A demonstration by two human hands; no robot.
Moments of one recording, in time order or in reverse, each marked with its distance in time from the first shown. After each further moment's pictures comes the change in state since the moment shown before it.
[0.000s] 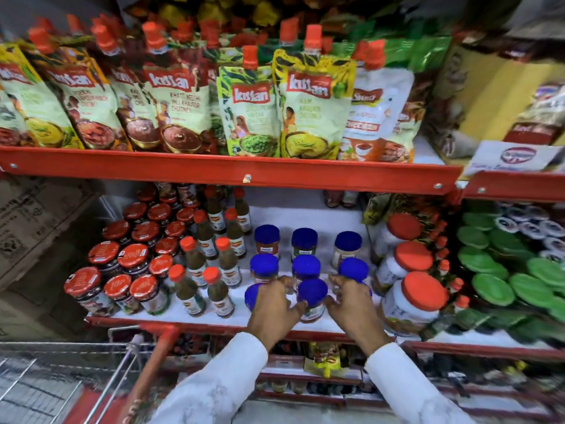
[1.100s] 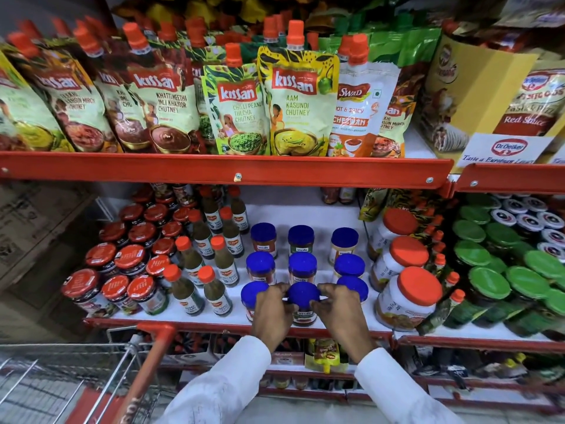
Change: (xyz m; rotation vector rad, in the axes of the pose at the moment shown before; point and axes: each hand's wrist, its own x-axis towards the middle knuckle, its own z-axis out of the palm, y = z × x) left_hand 0.000 -0.013 0.025 -0.073 -0.007 -0.165; right_hand -0.007 0.010 0.018 0.091 -0.049 0.028
